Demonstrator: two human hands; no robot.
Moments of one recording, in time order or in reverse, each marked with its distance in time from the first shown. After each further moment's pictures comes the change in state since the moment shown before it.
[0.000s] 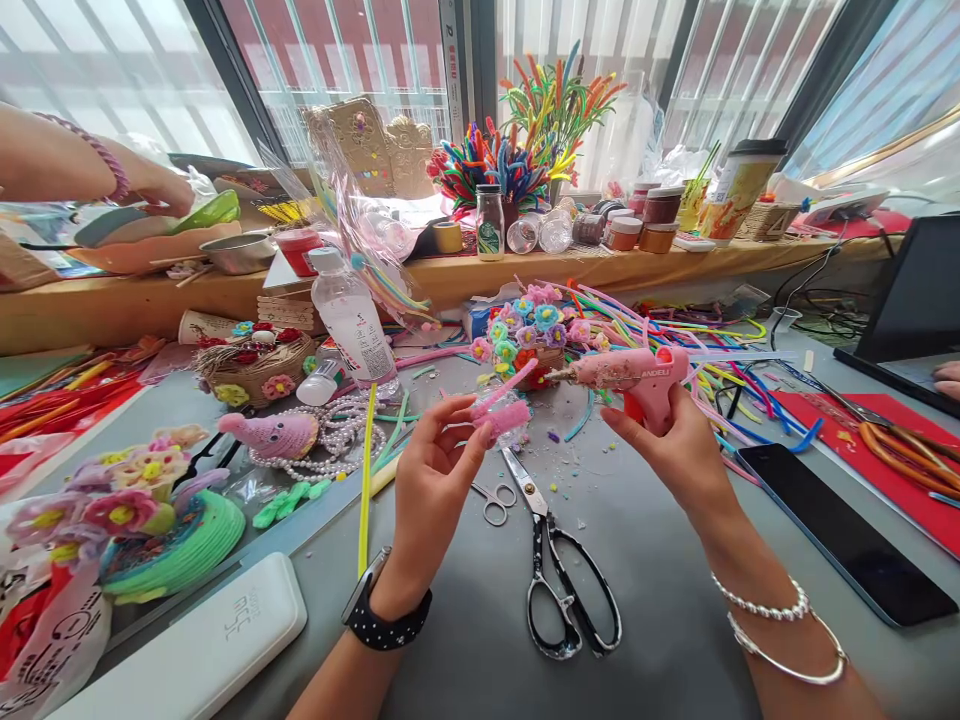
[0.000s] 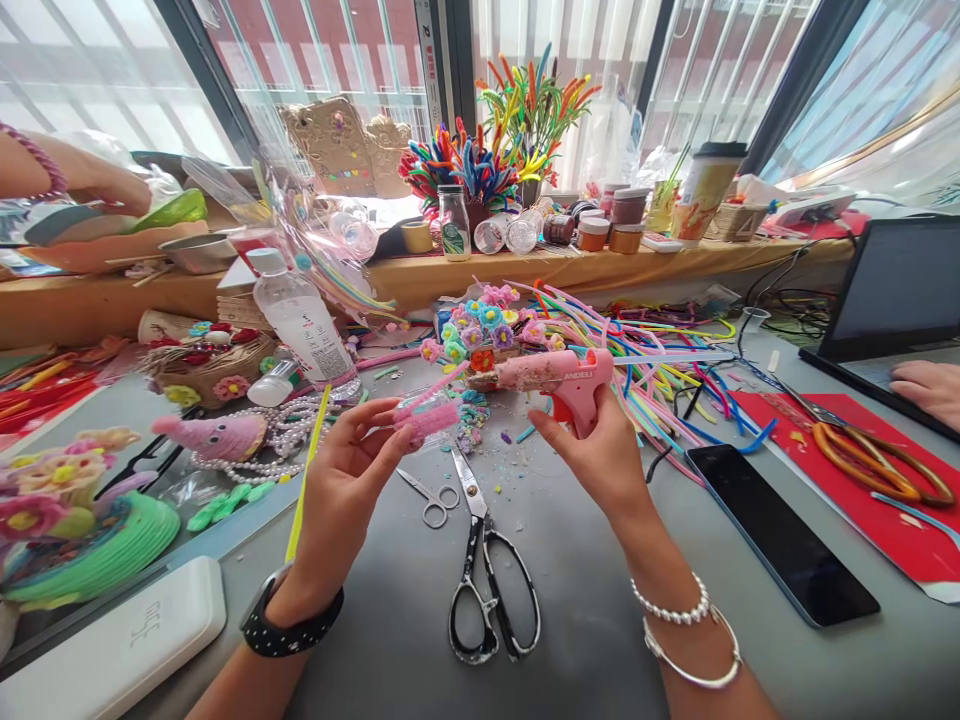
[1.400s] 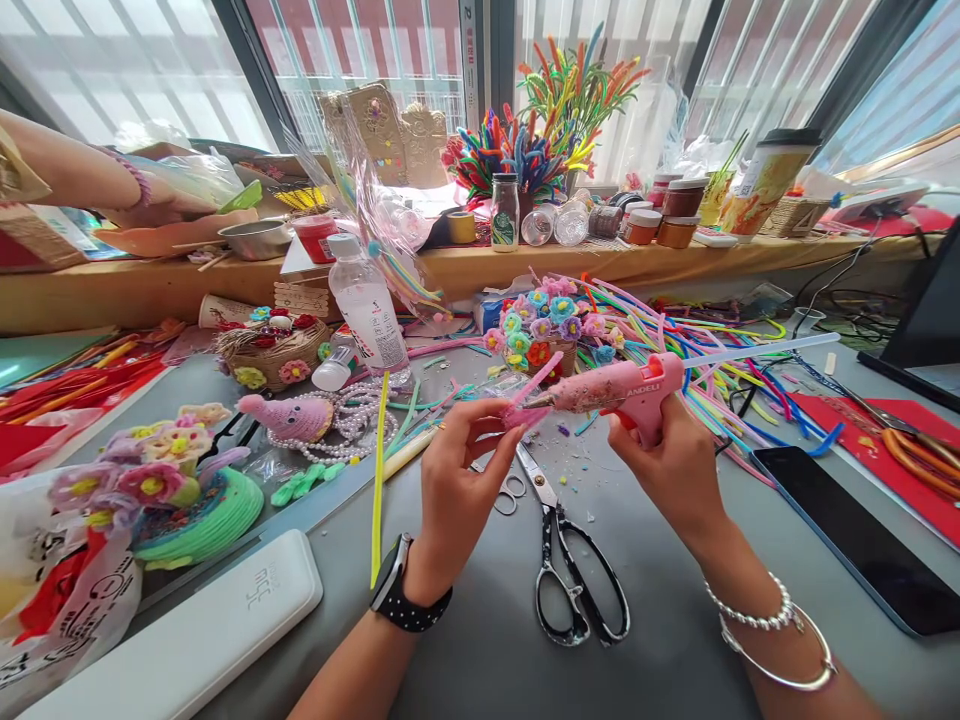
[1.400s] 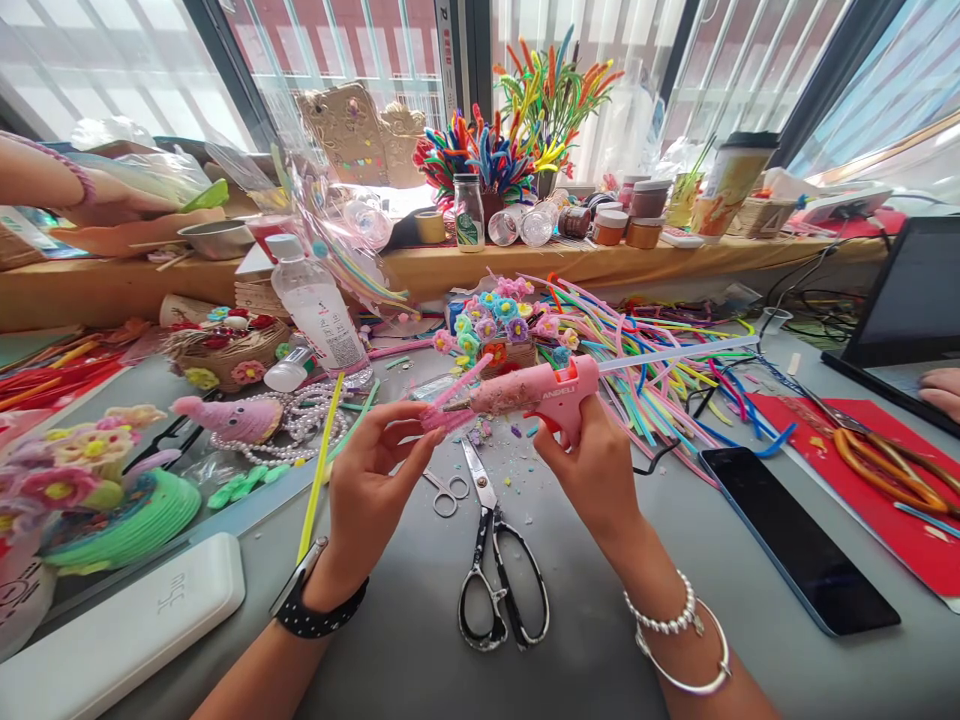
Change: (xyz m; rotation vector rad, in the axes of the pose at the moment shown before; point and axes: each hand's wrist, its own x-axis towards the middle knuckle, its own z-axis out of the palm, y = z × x) left_hand -0.009 -0.008 0.004 0.247 -0.031 0.210; right_hand -0.019 -0.006 0.014 -0.237 0.098 -0.344
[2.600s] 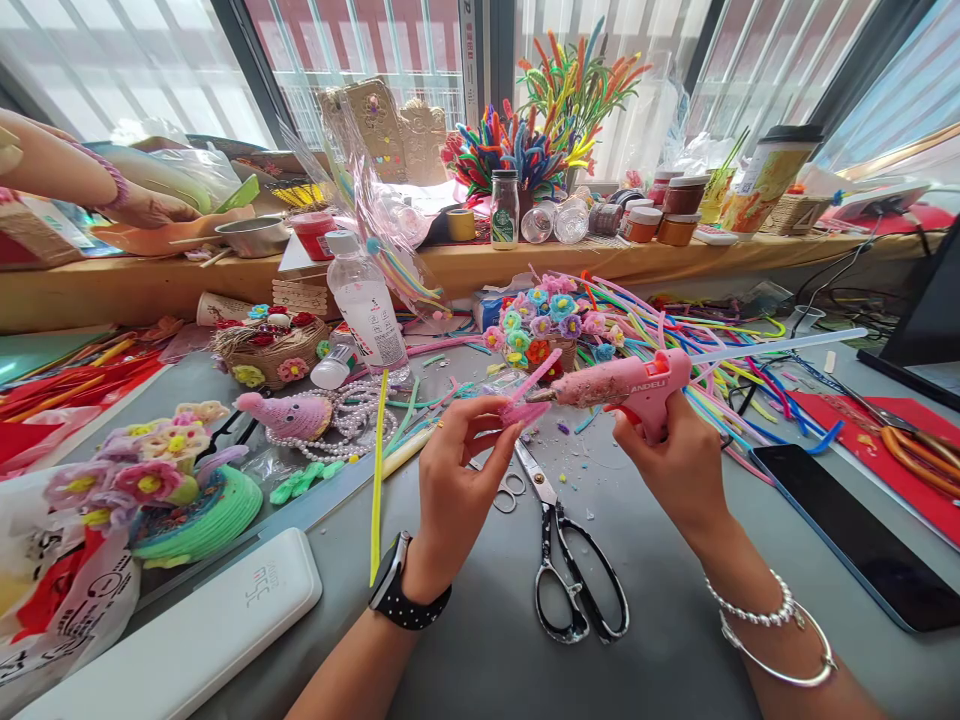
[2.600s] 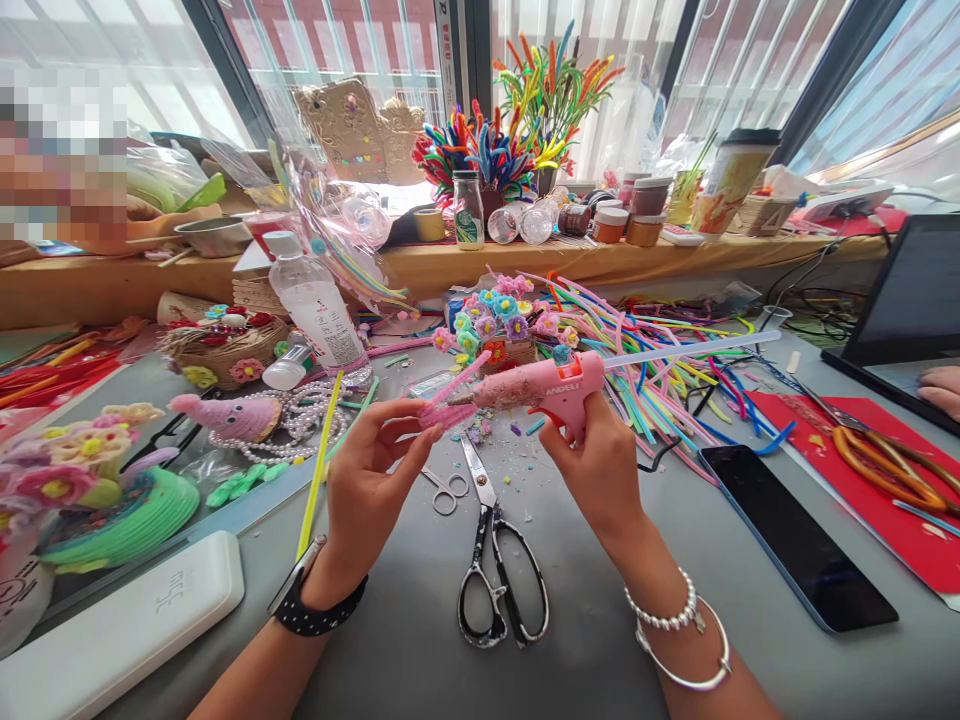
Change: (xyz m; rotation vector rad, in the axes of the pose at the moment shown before) left_hand 0.000 -0.004 -0.001 -0.008 0.004 0.057; right_hand 0.002 0.003 0.001 -0.018 0.046 0.026
